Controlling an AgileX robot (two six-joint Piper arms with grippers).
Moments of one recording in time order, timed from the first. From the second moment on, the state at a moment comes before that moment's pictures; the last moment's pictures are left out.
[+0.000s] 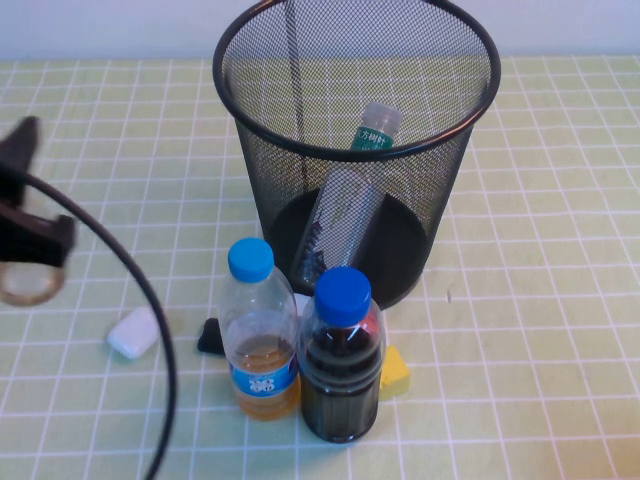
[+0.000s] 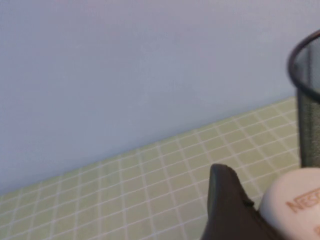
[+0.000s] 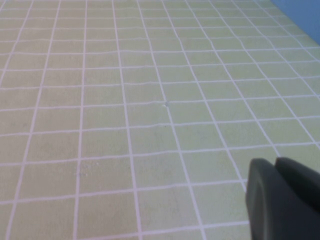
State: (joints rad) right arm -0.12 -0.04 0.03 -0.05 0.32 0.01; left arm -0.71 0.80 -0.71 -1.78 -0.58 1.96
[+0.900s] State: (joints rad) right arm -0.12 -0.04 0.03 -0.05 0.32 0.01; left arm -0.62 0.88 -0.39 -0.98 0.01 0.82
